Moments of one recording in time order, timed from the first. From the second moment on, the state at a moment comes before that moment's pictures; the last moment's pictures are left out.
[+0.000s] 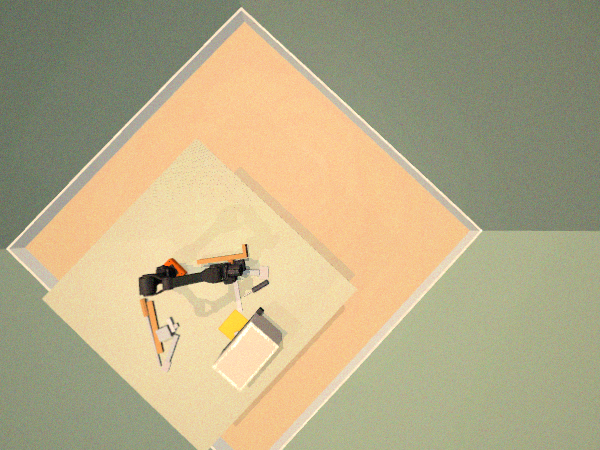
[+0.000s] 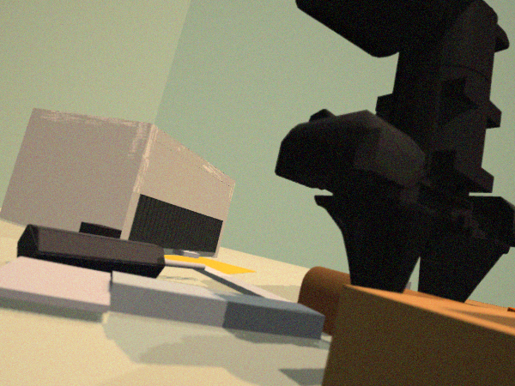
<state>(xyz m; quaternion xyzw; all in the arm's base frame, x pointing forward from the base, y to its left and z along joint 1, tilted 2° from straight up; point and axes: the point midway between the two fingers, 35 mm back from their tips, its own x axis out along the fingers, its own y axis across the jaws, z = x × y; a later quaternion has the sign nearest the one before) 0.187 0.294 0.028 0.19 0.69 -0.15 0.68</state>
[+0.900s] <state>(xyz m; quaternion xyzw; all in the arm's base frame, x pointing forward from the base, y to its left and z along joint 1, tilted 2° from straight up) 0.185 0.294 0.027 0.19 0.69 -0.15 0.68</state>
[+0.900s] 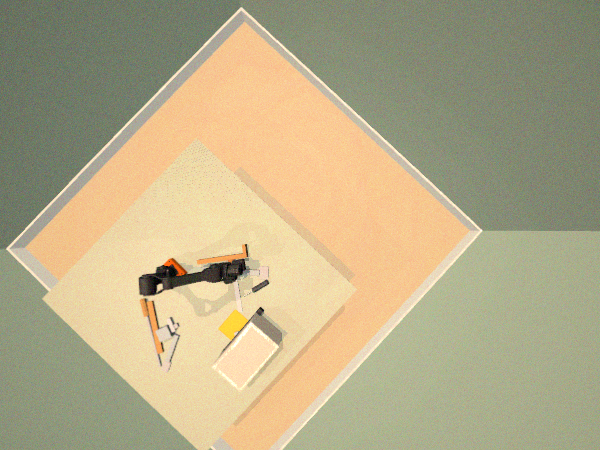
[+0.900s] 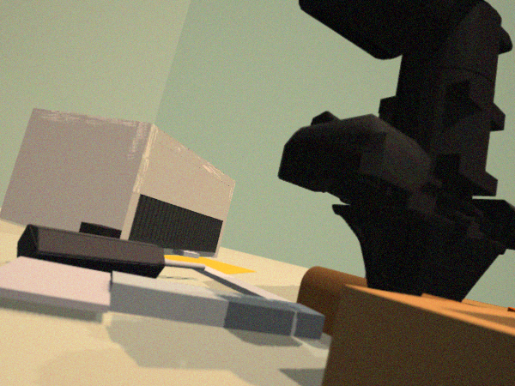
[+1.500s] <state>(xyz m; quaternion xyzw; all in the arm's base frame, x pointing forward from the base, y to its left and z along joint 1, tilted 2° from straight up) 0.206 0.283 0.026 0.19 0.69 -0.15 0.68</state>
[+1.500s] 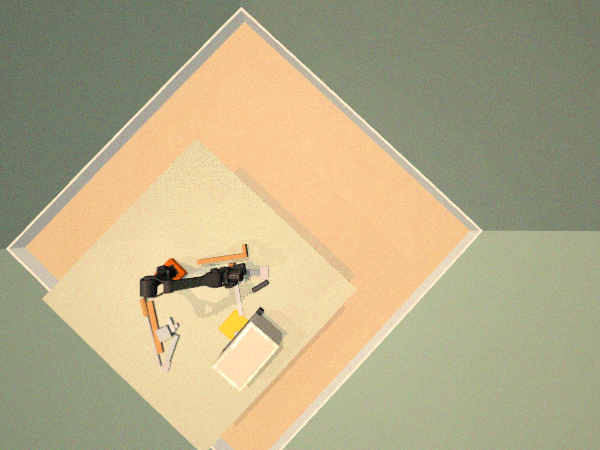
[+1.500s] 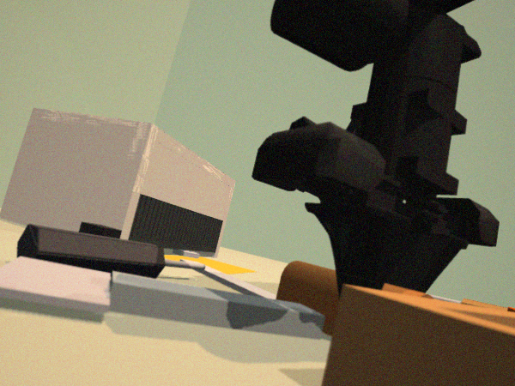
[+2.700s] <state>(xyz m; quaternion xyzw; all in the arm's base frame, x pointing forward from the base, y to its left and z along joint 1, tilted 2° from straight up) 0.258 0.253 0.025 0.19 0.68 -0.15 0.69</state>
